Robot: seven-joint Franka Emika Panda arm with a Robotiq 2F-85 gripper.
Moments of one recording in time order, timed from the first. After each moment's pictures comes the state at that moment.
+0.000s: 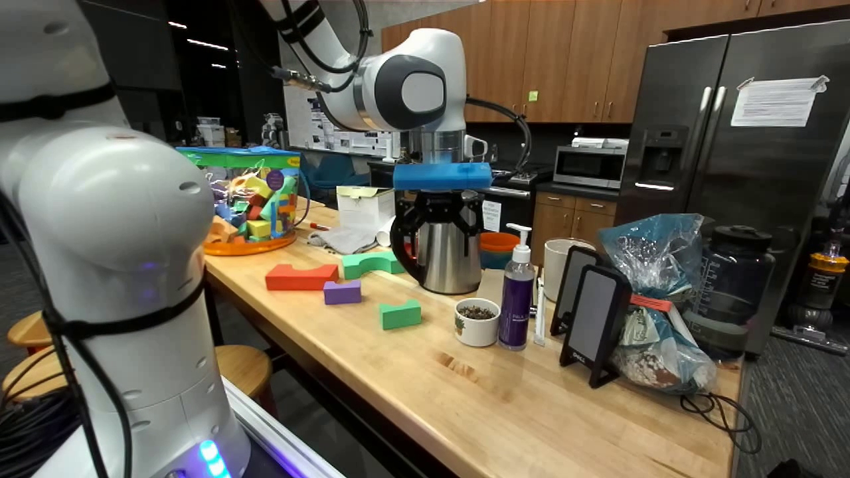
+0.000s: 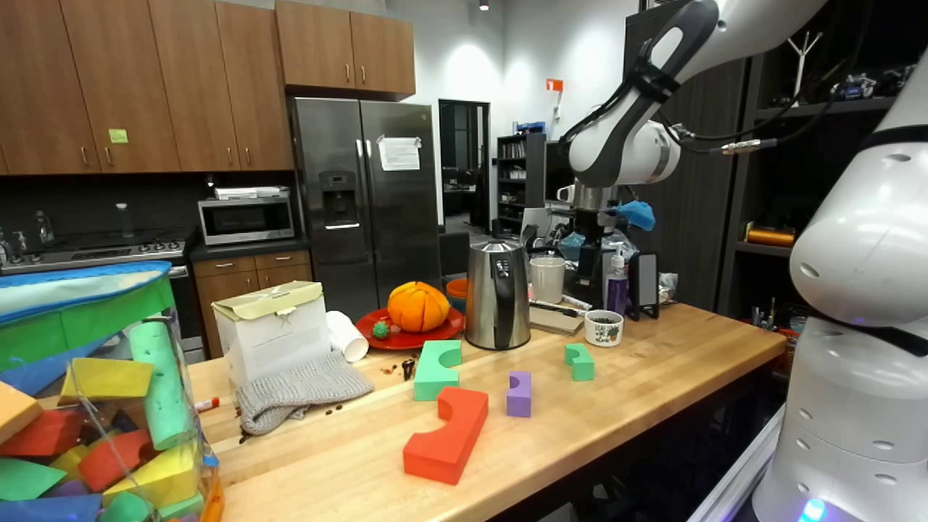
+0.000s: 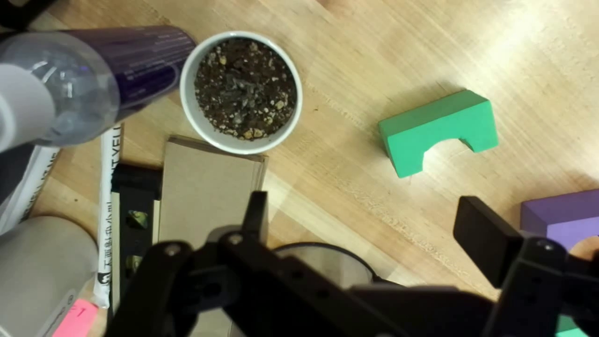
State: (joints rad) arm -0.06 -0.30 -0.21 -2.68 -0.05 2.48 -0.73
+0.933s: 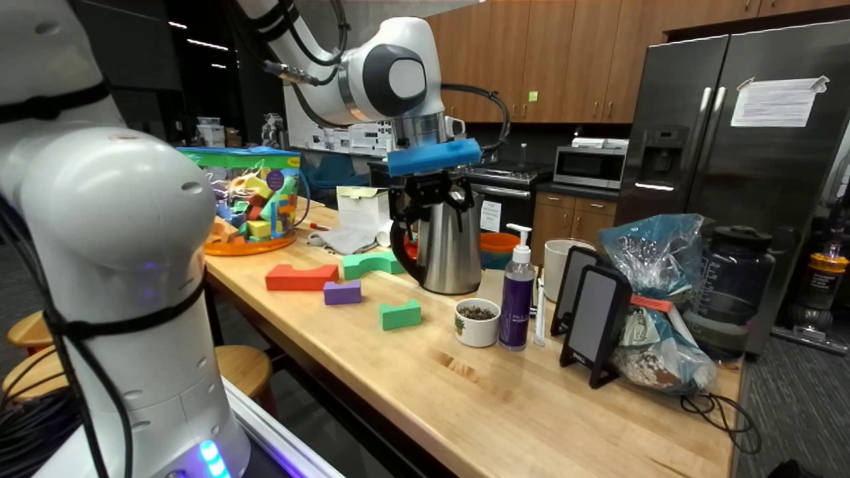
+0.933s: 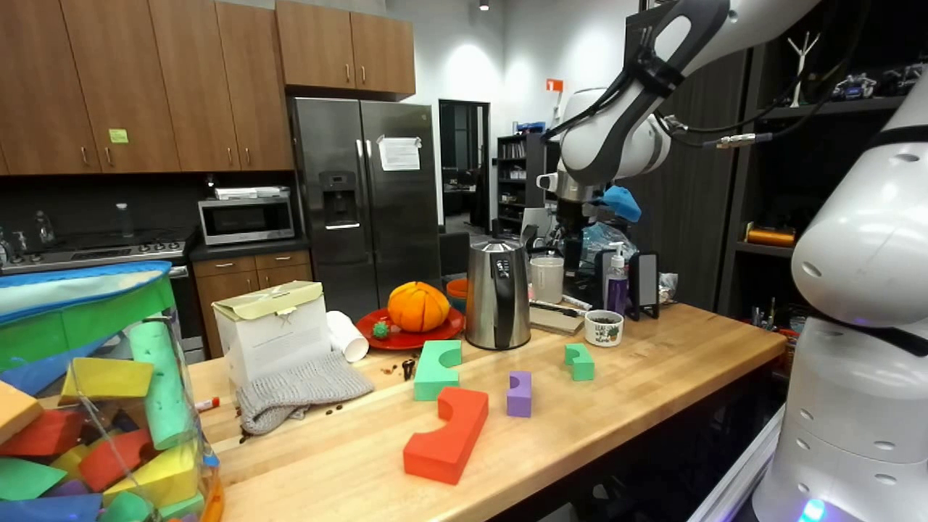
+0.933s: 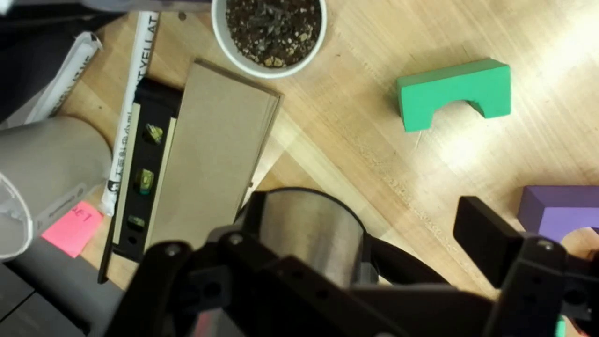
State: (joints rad) arm -0.05 -0.34 -0.12 -2.68 -0.15 2.53 -0.72
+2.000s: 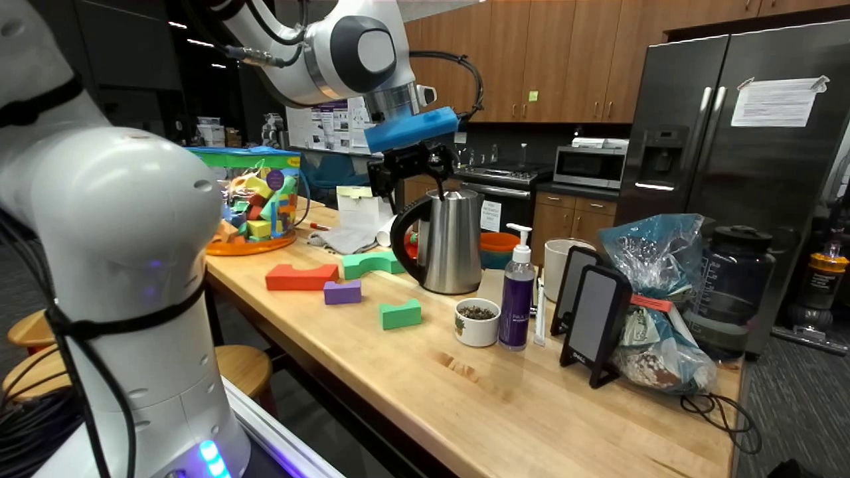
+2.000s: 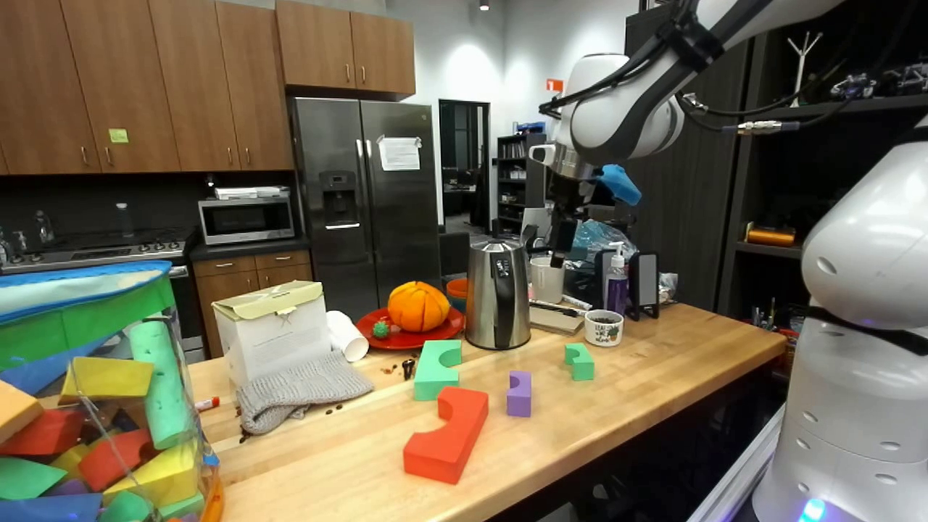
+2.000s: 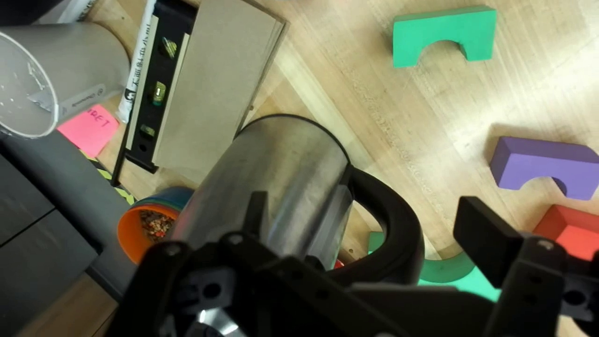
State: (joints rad) arm 0.02 -0.51 -0.10 -2.74 -0.16 2.55 -0.73
